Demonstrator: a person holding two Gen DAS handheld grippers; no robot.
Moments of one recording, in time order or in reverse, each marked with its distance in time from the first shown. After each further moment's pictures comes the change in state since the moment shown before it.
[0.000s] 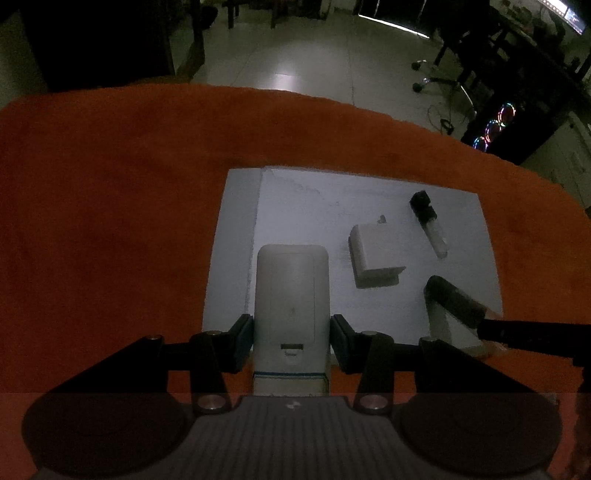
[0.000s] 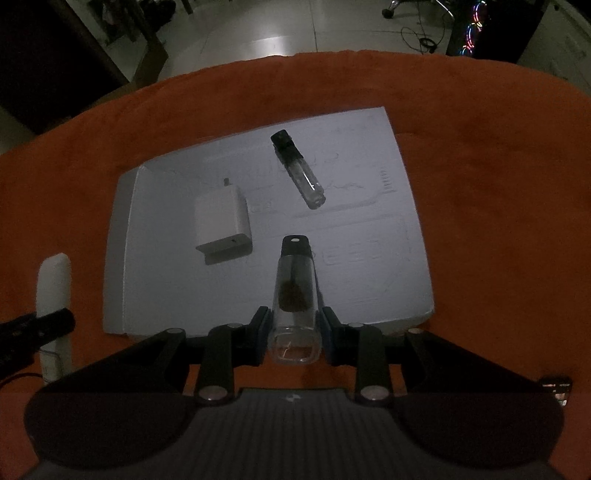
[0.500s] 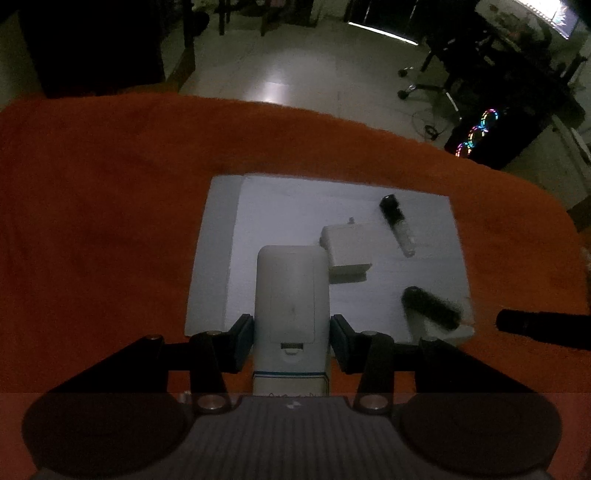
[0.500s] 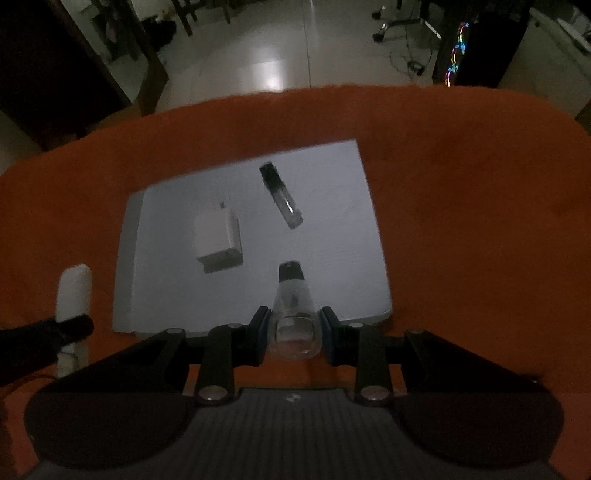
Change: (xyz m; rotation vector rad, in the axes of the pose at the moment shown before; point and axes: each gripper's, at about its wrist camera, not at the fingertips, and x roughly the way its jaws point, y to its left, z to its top) left arm -0.040 -0.019 -0.012 0.001 -0.031 -0.037; right arm -0.078 -0.015 -0.016 0.002 -0.087 -0.009
